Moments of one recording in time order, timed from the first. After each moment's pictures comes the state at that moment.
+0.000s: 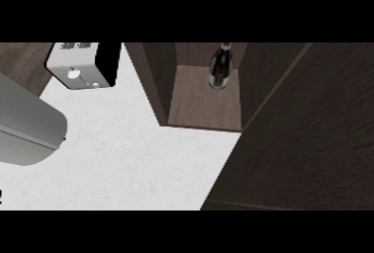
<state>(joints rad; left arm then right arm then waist) 0.43 1.01 -0.23 -1.78 0.96 0.00 -0.77 -0.02 -0.16 0.66 -2.33 -0.18 0.47 0.41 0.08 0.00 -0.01</state>
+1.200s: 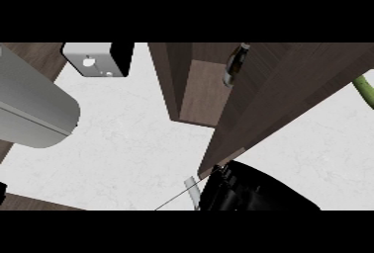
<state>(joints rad) 0.37 1.02 -0.24 -1.80 0.96 -0.06 -0.75 -0.28 -0.06 0.45 -2.11 -0.14 0.42 0.40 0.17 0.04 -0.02</state>
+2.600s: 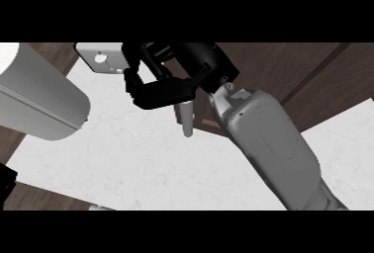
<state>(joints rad) 0.26 0.99 -0.26 -1.78 0.95 -0.08 -0.71 -0.98 0.00 0.24 -1.36 -0.17 0.07 0.42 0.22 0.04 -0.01</state>
